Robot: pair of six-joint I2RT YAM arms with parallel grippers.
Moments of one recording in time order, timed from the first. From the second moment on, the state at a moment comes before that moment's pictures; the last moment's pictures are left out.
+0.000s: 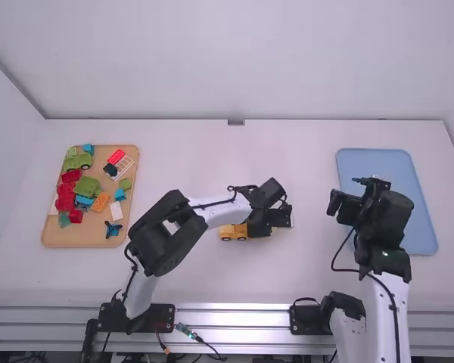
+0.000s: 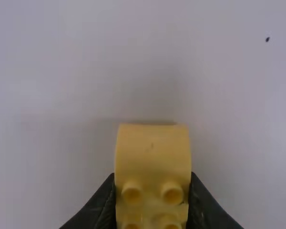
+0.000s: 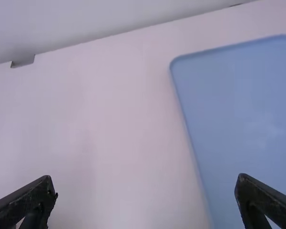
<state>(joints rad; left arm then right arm) -0.82 2.08 1.33 -0.51 0.15 0.66 -0.27 0.79 0.57 -0.39 -0.22 0.02</state>
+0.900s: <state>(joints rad) -0.66 1.70 1.31 -0.59 0.29 0.78 -0.08 1.02 0.57 -0.29 -0.44 -0.44</state>
